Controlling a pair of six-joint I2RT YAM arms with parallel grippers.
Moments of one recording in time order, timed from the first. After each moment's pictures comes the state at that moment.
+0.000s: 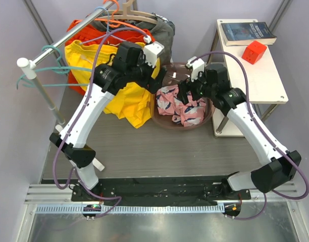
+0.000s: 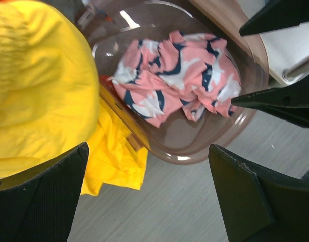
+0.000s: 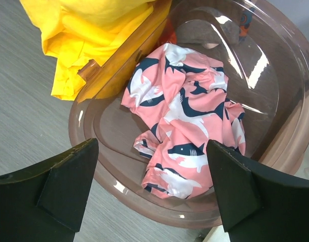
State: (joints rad) left arm -0.64 1.78 2.25 -1.02 0.09 0.11; right arm 0.40 1.37 1.44 -0.55 -0.20 -0.15
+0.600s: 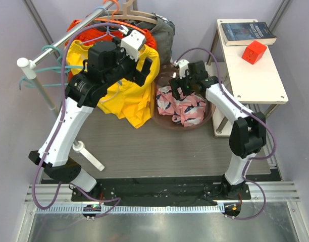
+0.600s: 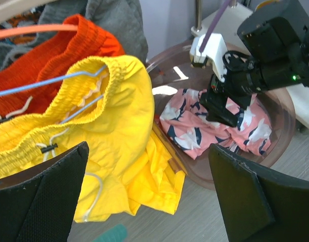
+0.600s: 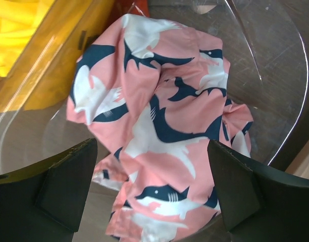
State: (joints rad) left arm -0.62 1.55 2.13 -0.81 -0.04 0.19; right arm 0.36 1.80 1.59 -0.50 -0.15 -0.17
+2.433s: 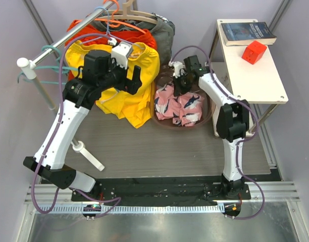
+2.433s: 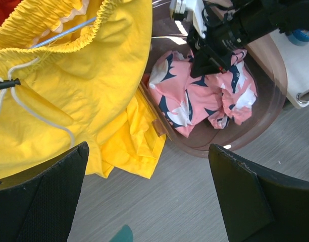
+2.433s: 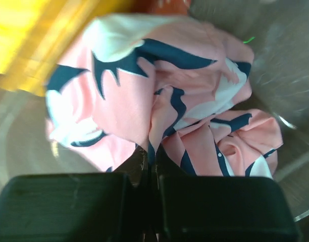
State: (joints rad) left arm -0.48 1.45 1.87 -0.83 0.10 0.04; right arm 0.32 2.15 1.96 -0.77 -0.37 -0.27
